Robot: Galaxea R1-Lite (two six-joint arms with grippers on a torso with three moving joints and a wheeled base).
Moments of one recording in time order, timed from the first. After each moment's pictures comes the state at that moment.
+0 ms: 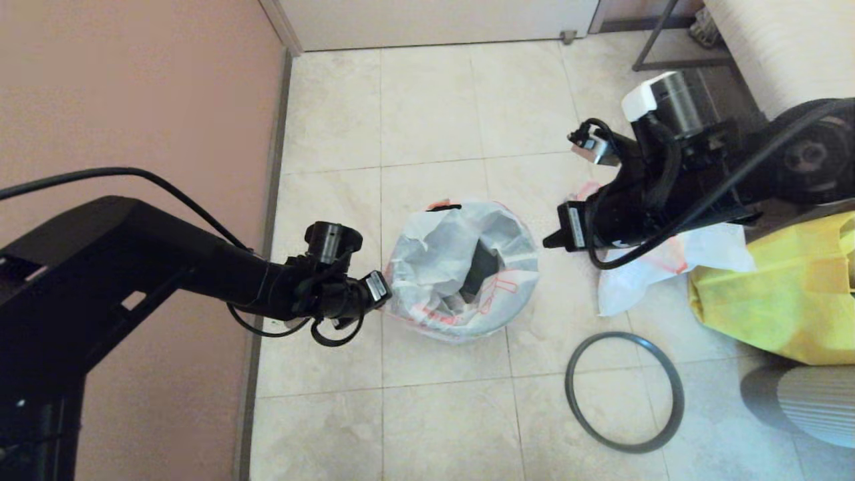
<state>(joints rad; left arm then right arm) -0.34 2.15 -1.29 -0.17 -0.01 -0.69 0.49 1.88 -1.75 0.48 0.11 0.19</state>
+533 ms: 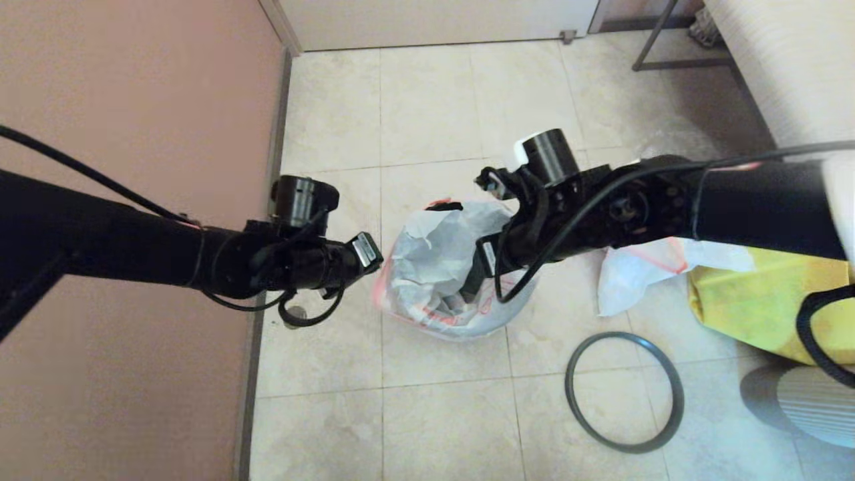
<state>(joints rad) -0.36 1.94 -1.28 -0.12 -0.01 -0.69 0.64 2.17 -1.97 0.43 -0.09 0.08</state>
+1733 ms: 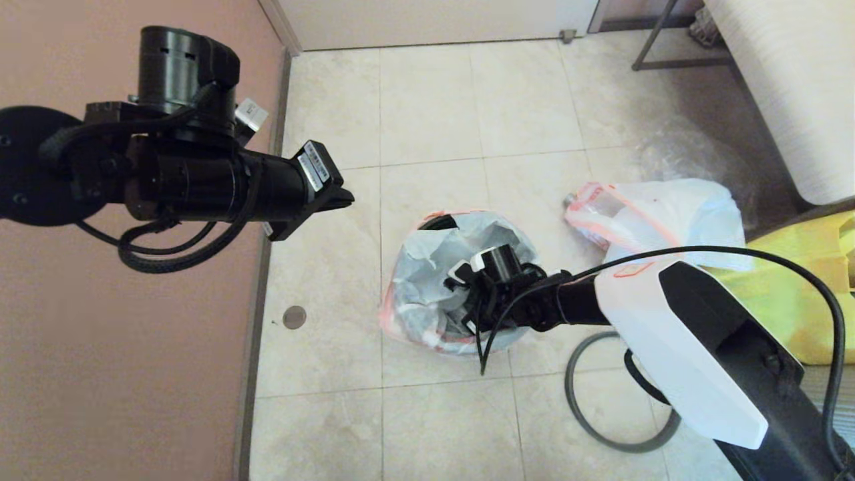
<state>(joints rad) -0.42 1.65 -1.44 0.18 -0.02 -0.69 0.58 2.59 -2.02 0.14 -0.12 -0.36</state>
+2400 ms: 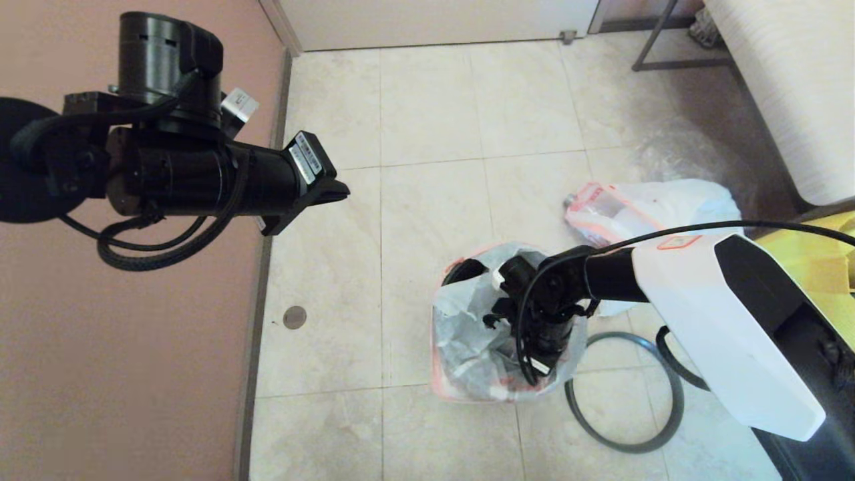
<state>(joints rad) -0.42 1.62 -1.44 0.18 -0.02 -0.69 0.54 2.48 -1.99 0.82 -0.36 -0.39</state>
